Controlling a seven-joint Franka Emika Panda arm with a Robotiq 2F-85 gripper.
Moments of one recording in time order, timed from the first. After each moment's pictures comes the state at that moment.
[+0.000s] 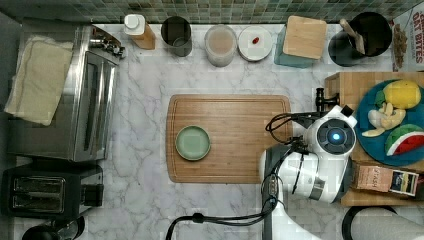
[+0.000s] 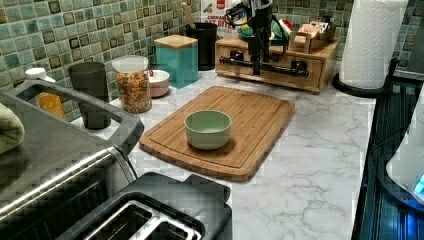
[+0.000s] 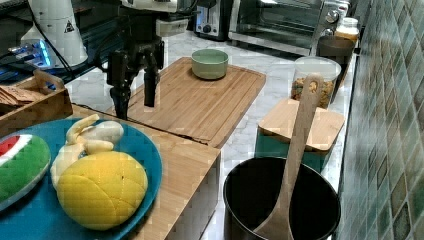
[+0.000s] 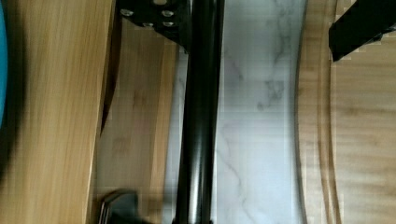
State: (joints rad) arm -0.26 0.18 -0.18 -2.28 -0.26 0.90 -1.08
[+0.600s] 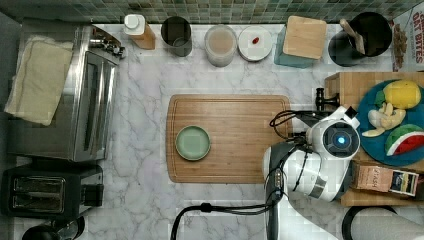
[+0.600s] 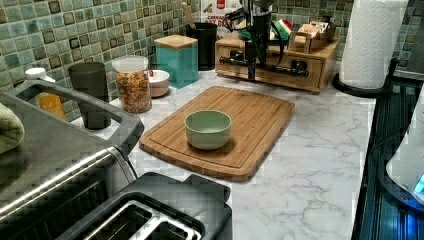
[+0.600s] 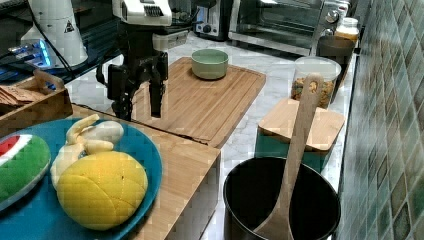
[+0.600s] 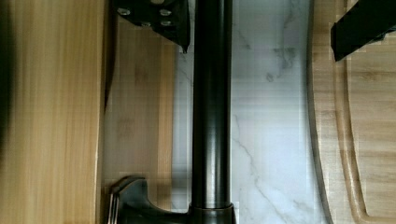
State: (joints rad) arm -0.29 0.23 -0.17 -2.28 -0.18 0.99 -1.08
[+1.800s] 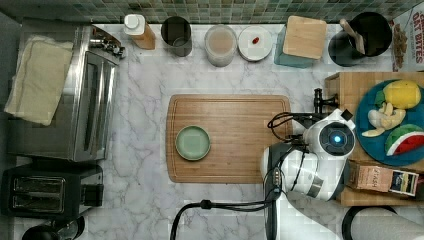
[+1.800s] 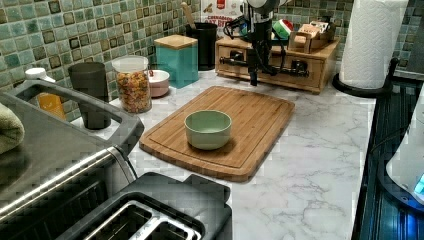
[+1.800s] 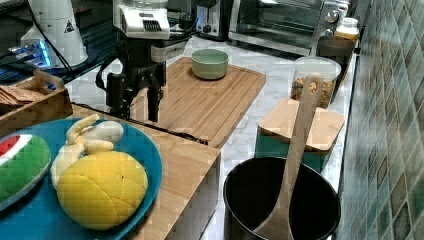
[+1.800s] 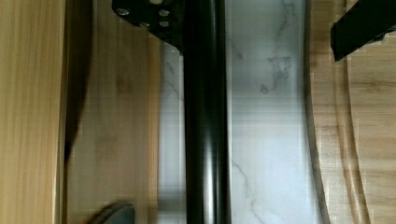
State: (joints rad) arm -0.30 0.25 -0.16 -2.29 -0.19 0.99 -1.04
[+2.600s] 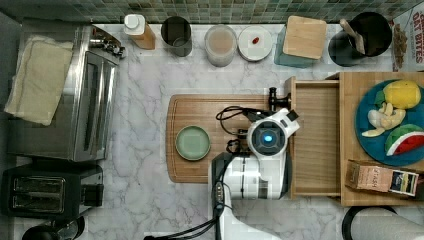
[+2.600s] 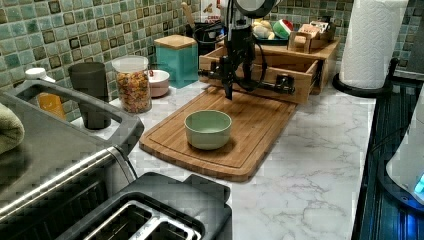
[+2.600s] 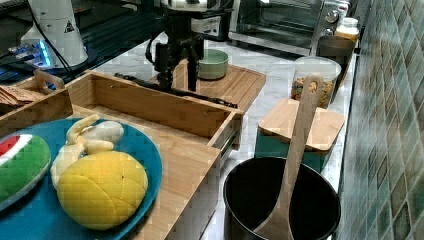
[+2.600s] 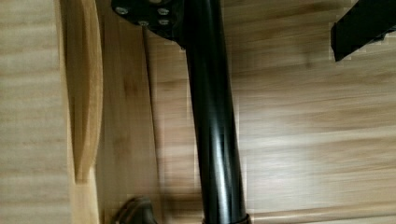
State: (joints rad) arm -0.12 0.14 -0.06 -2.42 -0.20 1.00 -0.67
